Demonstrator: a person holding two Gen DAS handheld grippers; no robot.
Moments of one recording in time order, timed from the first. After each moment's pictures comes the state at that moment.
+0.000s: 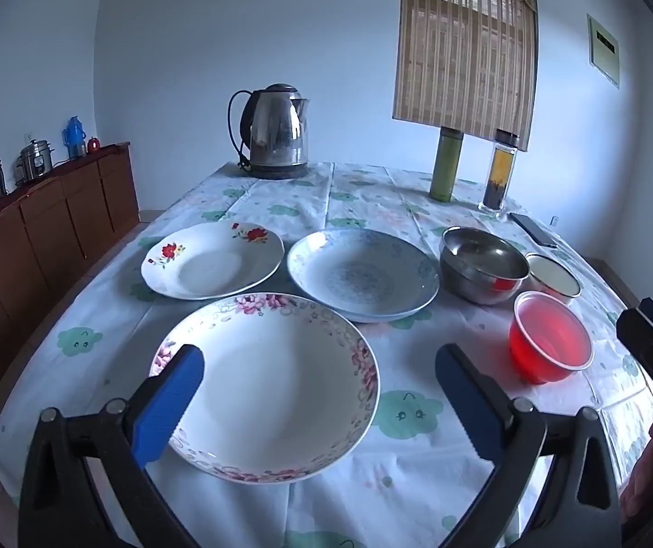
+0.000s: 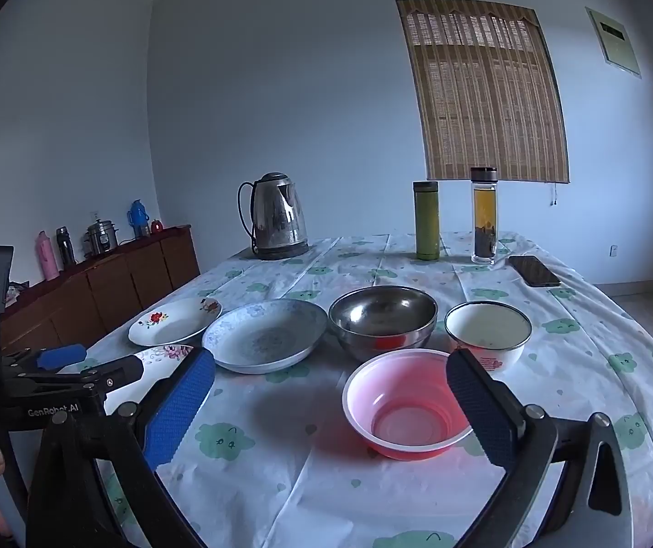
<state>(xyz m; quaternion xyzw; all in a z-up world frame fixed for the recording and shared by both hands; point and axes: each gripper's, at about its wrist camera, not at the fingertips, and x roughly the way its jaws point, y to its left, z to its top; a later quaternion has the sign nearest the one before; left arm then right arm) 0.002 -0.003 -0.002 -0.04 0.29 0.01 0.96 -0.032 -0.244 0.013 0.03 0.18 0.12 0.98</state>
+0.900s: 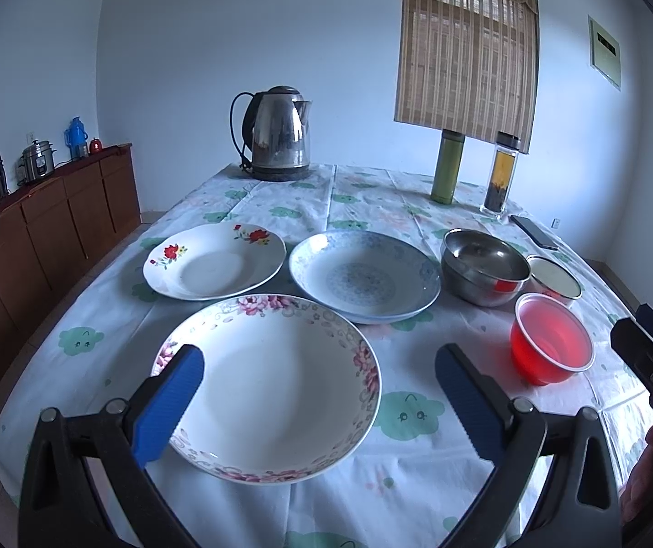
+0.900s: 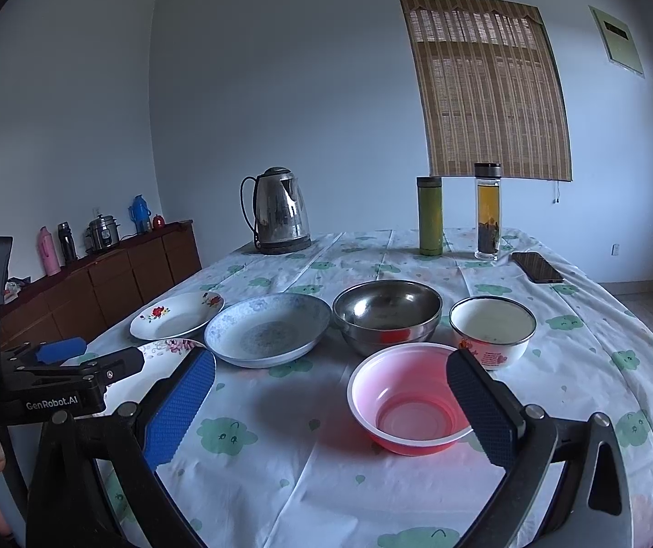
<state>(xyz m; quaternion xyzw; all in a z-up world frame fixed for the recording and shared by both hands) 0.002 -0.001 -0.002 -0.04 0.29 0.01 0.96 -0.031 -0.241 0.009 0.03 0.18 0.12 0.98</state>
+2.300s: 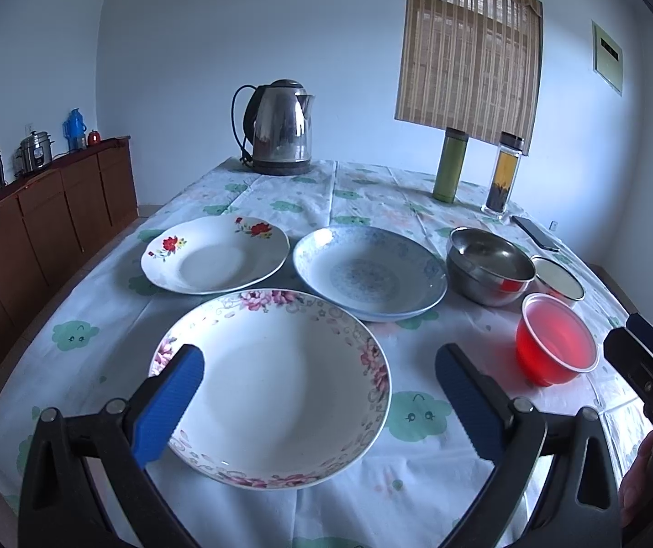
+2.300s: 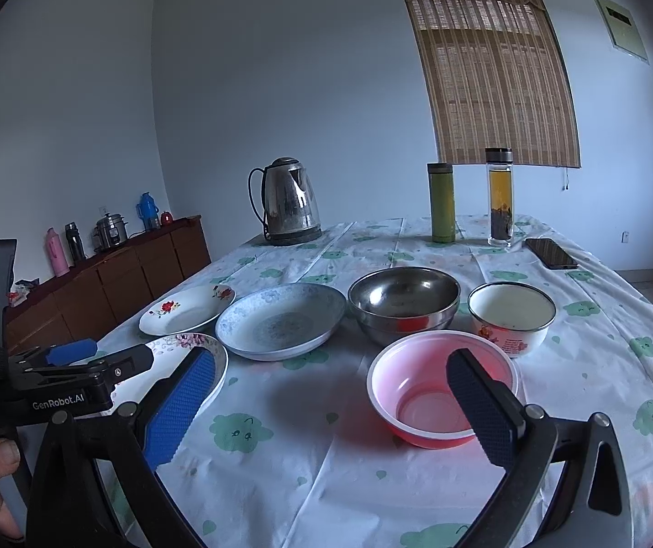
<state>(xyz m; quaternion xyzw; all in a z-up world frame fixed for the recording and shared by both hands) 0.006 0.004 -0.009 -0.05 0.29 0.01 0.95 -0.022 -0.231 0.002 0.04 0.20 0.13 0.97</state>
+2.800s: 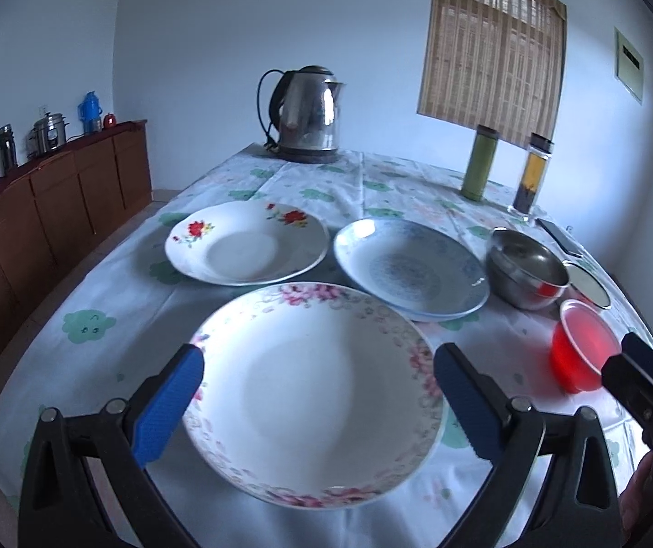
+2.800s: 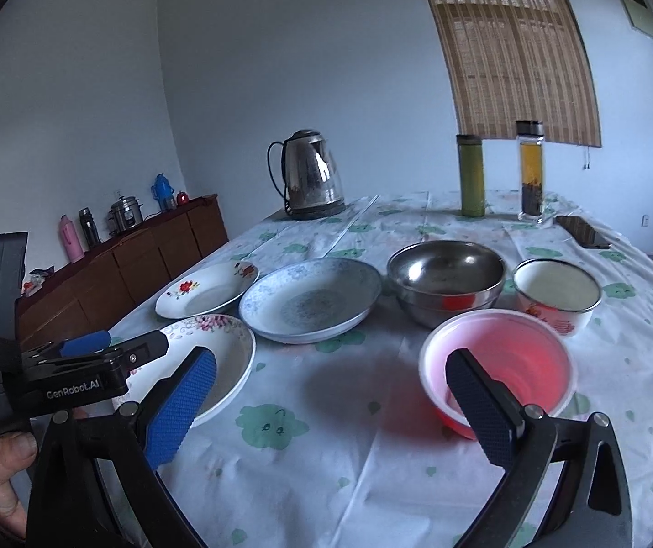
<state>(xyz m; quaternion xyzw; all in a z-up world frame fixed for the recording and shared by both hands) 0.021 0.039 -0.023 -0.07 0.31 0.03 0.95 0.002 -0.200 -0.013 0.04 0.25 0.18 0.95</state>
